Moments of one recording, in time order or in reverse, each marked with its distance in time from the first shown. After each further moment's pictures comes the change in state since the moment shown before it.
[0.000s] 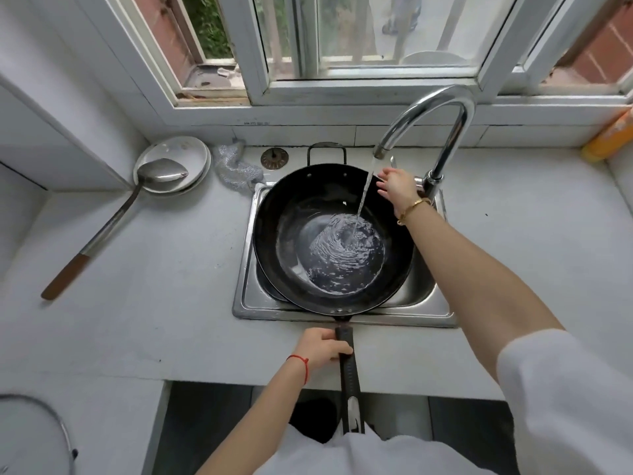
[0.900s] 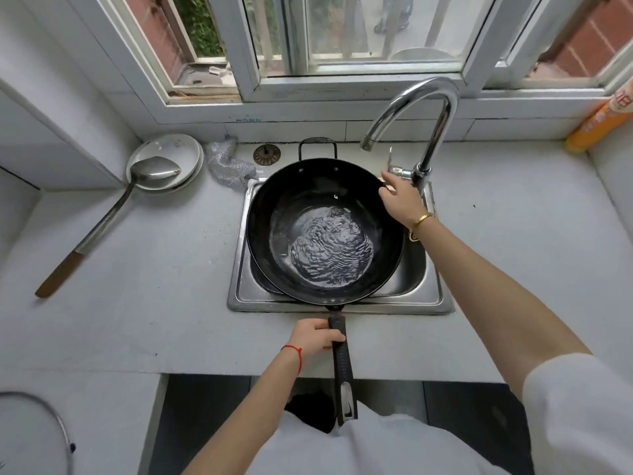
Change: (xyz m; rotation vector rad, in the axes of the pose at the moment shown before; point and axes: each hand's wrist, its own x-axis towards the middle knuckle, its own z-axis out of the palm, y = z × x) left_hand 0.002 -0.004 0.000 -0.011 0.029 0.022; right_hand -0.038 0.017 -0.046 -0.748 -0.058 -0.395
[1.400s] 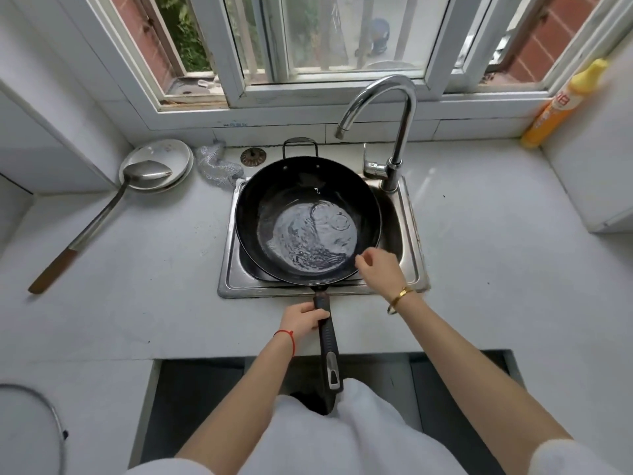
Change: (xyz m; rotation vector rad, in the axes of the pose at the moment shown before) left_hand -0.004 -0.017 0.014 -0.061 0.110 0.084; right_hand -0.168 0.031 0.032 -0.154 -0.046 0.118
